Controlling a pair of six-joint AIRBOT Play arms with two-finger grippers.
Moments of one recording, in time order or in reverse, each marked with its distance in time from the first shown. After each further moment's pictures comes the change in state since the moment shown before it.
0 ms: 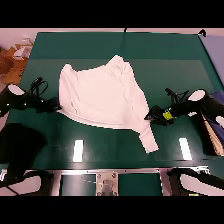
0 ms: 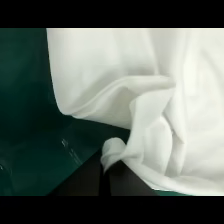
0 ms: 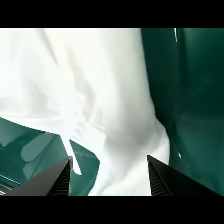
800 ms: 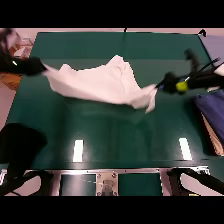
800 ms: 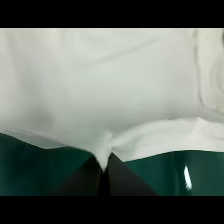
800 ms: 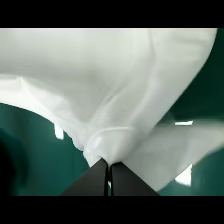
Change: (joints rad) left arm 0.000 0.176 0.571 -0.050 -0.225 0.030; right arm -0.076 0.113 0.445 0.139 0.047 0.003
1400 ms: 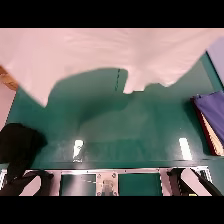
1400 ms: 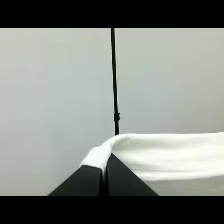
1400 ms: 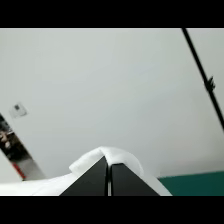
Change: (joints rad) left arm 0.000 0.222 0.679 -0.042 0.191 -0.023; right arm -0.559 0.215 0.607 0.593 -0.134 -0.090
